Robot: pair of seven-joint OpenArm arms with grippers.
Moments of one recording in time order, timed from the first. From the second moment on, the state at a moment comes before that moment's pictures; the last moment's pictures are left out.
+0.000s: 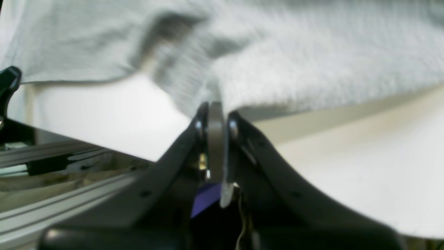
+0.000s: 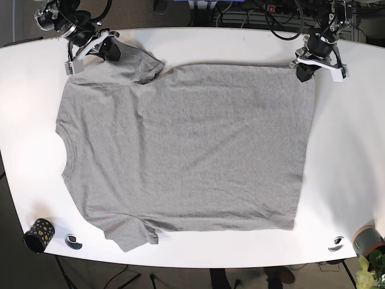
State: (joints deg) left arm 37.9 -11.8 -14.9 103.3 -48.9 1.5 24.2; right arm -30.0 3.1 38.8 108.0 50.9 35.9 -67.8
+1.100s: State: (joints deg) left arm 44.7 -10.0 -29.5 111.9 -45.2 -21.9 24.5; right arm -35.8 7.7 41.7 114.4 66.4 37.7 -68.5
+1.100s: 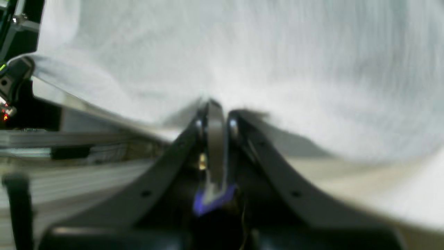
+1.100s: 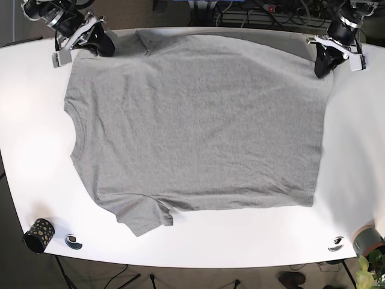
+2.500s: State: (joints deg) left arm -1.8 -17.9 -22.9 80.7 -44.8 -22.1 41.2; right arm 7.3 10.4 26.5 87.3 27.1 38.6 -62.5
